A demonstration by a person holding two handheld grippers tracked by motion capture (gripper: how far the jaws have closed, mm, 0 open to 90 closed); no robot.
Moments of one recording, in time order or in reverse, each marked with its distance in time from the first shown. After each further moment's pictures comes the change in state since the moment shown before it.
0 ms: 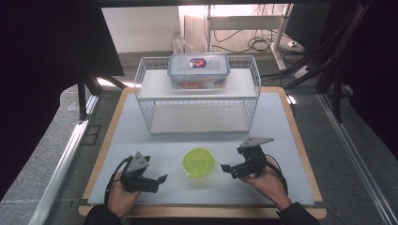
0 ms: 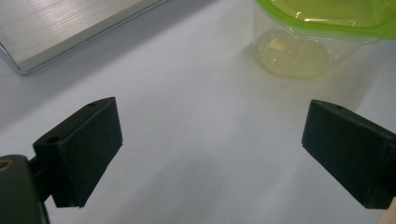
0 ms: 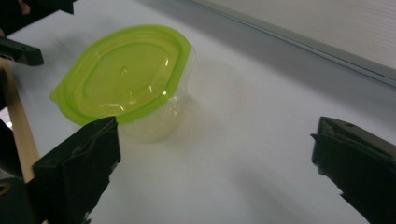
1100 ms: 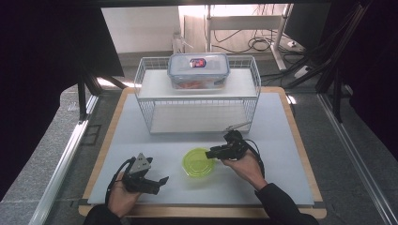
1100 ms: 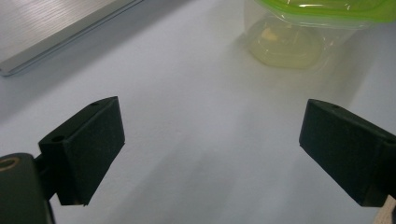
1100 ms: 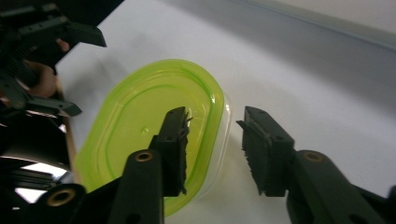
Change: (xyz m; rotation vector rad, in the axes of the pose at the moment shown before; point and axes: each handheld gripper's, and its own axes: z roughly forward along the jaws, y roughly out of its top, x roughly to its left) left arm -0.003 -0.002 0.005 0.022 -0.023 0.043; right arm -0.011 0.040 0.058 0.114 0.221 0.150
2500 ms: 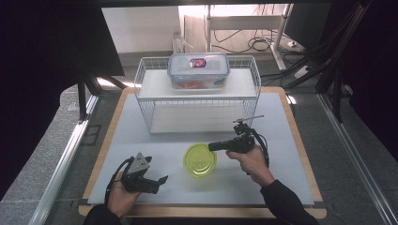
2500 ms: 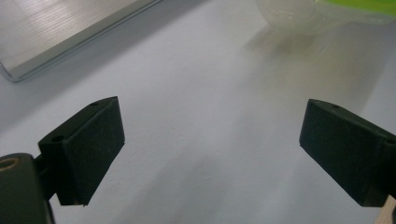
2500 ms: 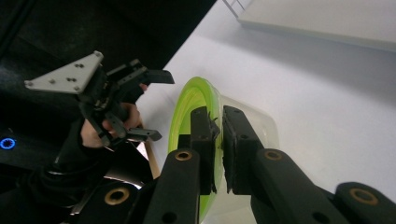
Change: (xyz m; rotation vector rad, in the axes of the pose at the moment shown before) left arm 0.001 0.001 -0.004 -0.029 0.011 -0.004; right arm 0.001 0.015 -0.036 -0.088 0.231 0.174
